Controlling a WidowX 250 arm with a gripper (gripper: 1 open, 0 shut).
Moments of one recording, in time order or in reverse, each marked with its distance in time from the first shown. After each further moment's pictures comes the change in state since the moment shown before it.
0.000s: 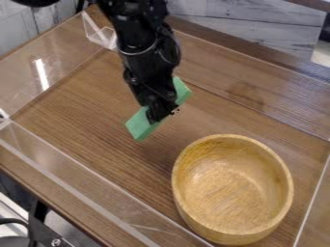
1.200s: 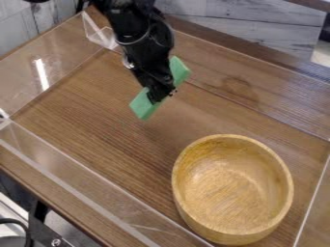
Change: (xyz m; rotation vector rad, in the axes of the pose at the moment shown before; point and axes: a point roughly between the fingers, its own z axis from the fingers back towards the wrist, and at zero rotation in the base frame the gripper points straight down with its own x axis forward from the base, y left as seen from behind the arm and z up) arm 0.017 0.028 -0.005 0.056 -0.124 0.016
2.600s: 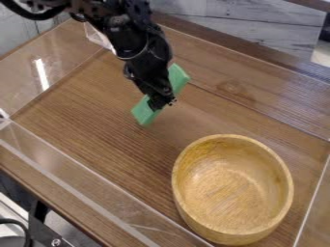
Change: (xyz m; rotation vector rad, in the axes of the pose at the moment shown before) arm -0.004 0.001 -0.012 0.015 -0.040 0.009
